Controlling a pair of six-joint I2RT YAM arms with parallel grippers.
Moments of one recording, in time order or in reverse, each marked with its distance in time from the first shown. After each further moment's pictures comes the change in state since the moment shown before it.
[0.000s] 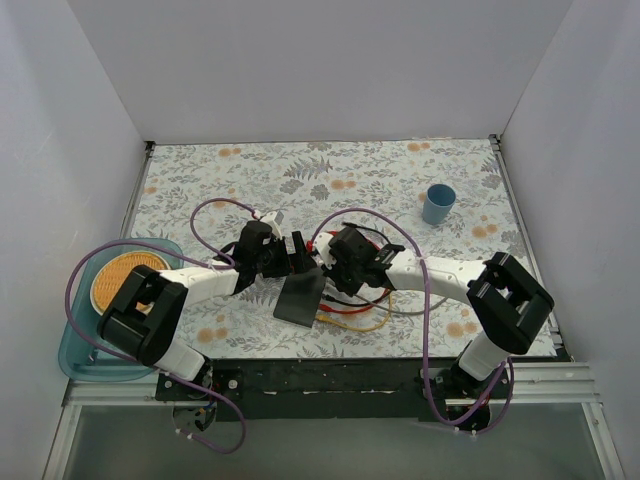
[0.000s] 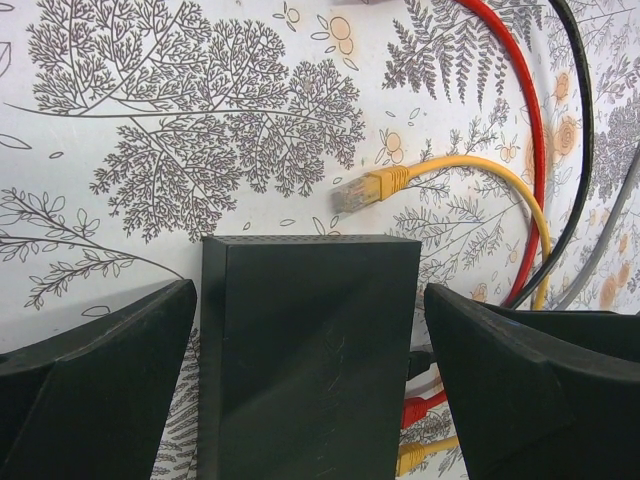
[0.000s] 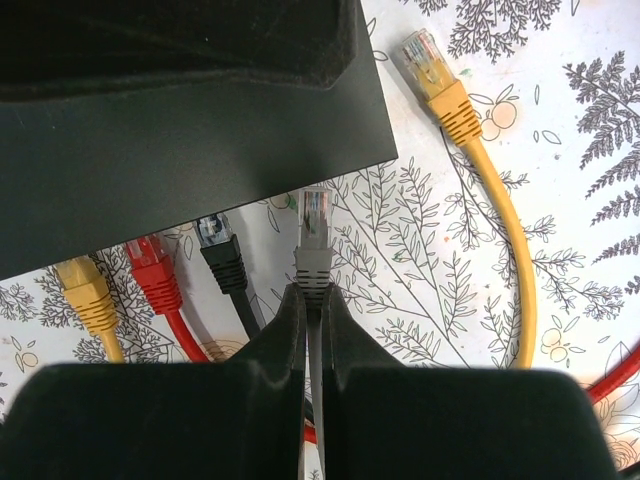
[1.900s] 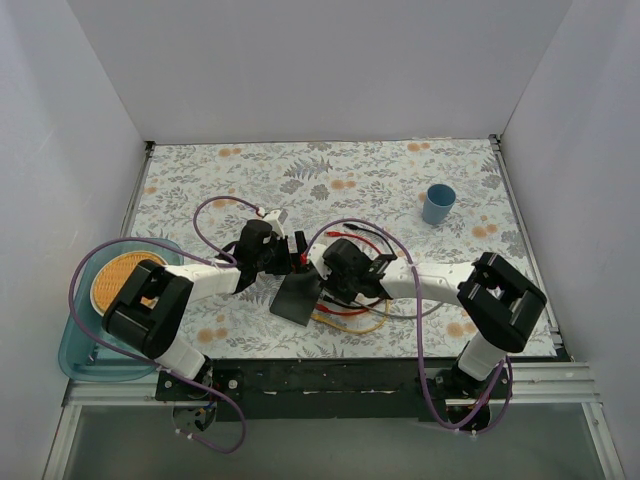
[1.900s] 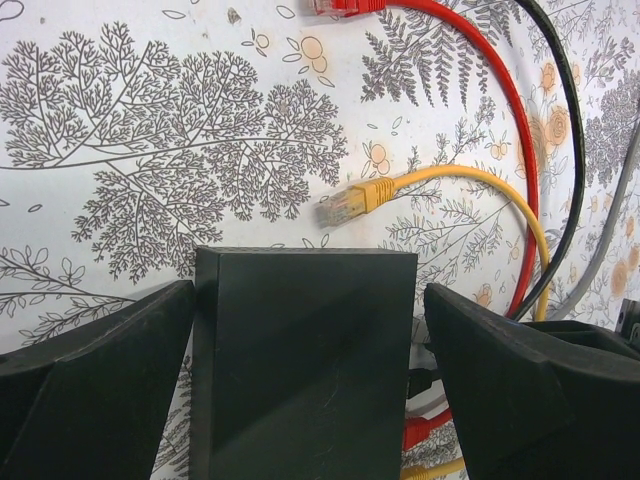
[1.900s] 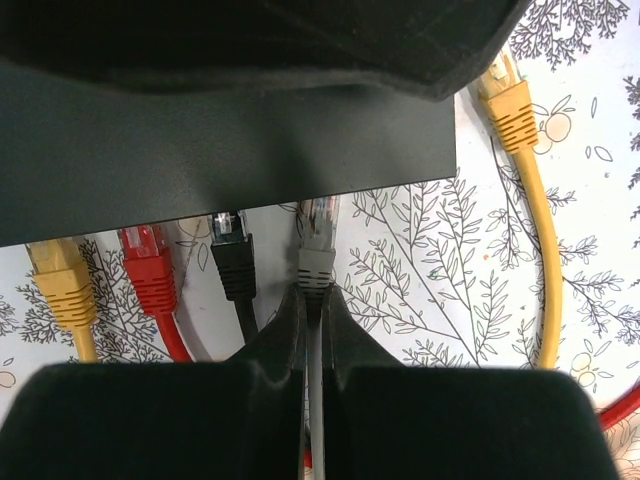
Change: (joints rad) left arm 0.005 0.042 0.000 0.080 0.048 0.062; right arm 0.061 0.032 -0.047 0.079 0.049 -0.029
